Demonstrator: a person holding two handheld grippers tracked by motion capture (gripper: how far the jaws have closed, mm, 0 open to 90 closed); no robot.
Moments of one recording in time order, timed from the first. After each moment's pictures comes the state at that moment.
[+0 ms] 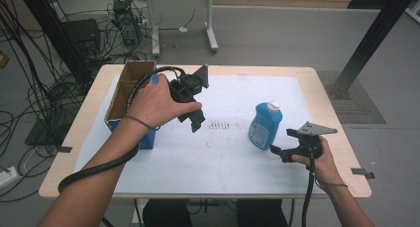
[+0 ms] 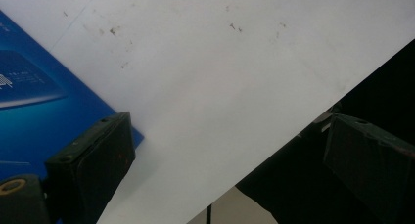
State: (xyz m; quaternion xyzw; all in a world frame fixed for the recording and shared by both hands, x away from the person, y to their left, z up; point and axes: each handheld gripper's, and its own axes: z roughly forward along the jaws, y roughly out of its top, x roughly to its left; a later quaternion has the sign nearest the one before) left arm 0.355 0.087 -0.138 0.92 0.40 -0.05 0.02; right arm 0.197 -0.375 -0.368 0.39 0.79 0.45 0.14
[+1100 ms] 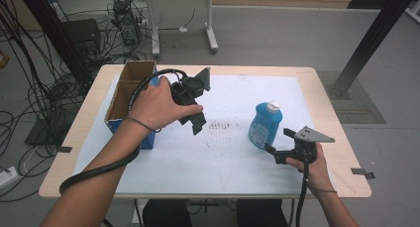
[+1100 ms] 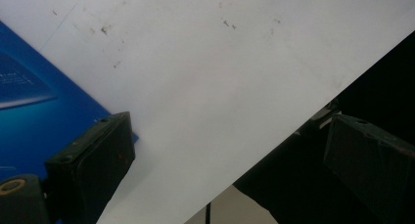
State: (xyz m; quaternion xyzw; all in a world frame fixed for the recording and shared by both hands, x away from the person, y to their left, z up) left arm 0.353 0.085 -0.142 0.92 0.39 -0.05 0.02; right arm 0.174 -0.361 -0.394 0.39 0.75 0.49 0.19
